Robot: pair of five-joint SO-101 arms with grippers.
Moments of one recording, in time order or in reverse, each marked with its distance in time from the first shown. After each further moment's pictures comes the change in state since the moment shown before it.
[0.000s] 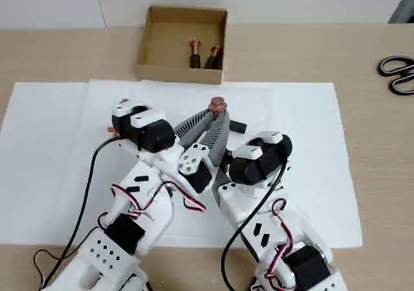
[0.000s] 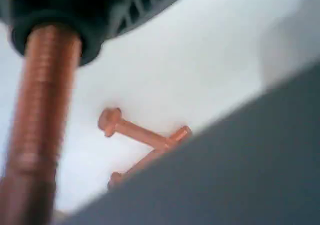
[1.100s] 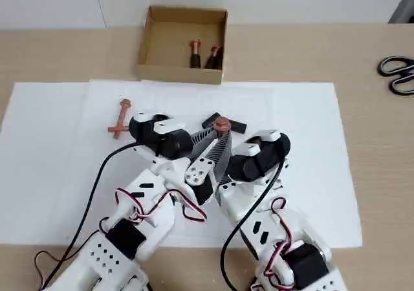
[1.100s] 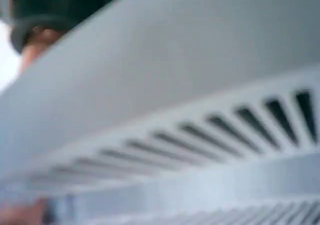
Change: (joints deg) left arm 2.2 -1.3 3.3 10.3 -4.0; right arm 0.3 0.2 0.4 0.2 -0.1
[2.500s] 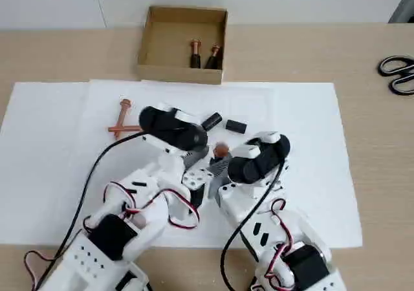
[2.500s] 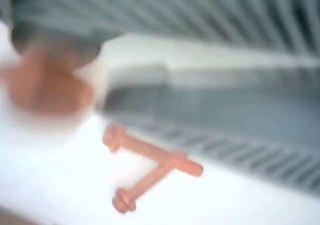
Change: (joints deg) left arm -0.2 0.2 -16.4 37.5 -4.8; right arm -0.4 -0.1 0.4 0.0 0.1
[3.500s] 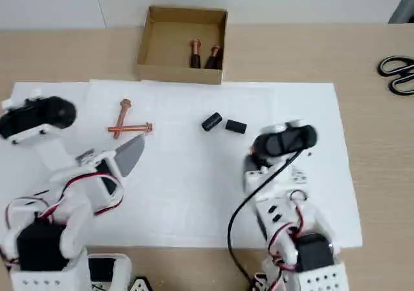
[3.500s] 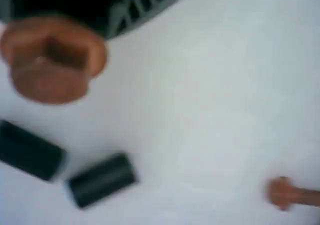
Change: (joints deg) left arm -41.7 0.1 -25.8 40.1 5.6; right arm 18.8 12.0 -6.2 6.9 1.1
